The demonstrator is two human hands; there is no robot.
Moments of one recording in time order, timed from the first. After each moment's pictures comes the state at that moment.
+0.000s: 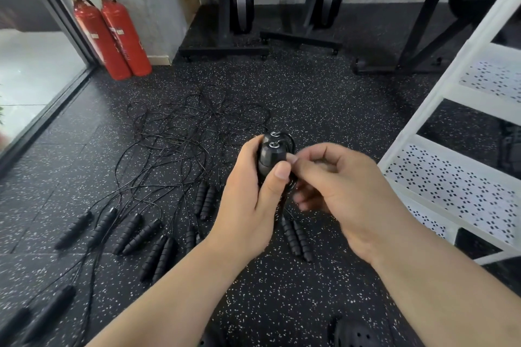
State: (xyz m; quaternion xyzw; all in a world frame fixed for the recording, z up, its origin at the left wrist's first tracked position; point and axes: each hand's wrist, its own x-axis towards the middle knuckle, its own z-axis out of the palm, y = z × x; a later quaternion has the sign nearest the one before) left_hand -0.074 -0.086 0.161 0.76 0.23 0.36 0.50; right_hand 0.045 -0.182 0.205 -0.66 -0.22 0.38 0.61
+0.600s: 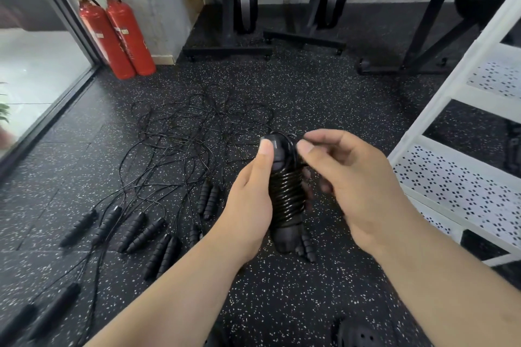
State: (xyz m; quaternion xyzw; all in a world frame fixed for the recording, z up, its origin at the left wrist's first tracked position) left_hand -0.070 -0.091 0.175 0.52 0.31 0.26 0.75; right_hand 0.055 -0.175 0.195 -0.66 -0.24 0.30 0.64
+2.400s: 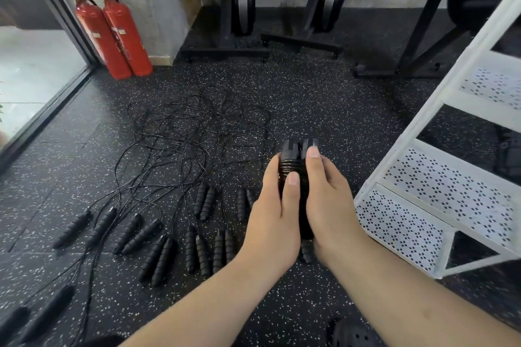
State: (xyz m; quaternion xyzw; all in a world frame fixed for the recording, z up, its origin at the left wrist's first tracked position) left_hand -0.057 -0.116 0.134 0.69 0.32 0.29 0.58; right_hand 0.026 -0.158 0.157 -0.65 -0.14 0.32 0.67
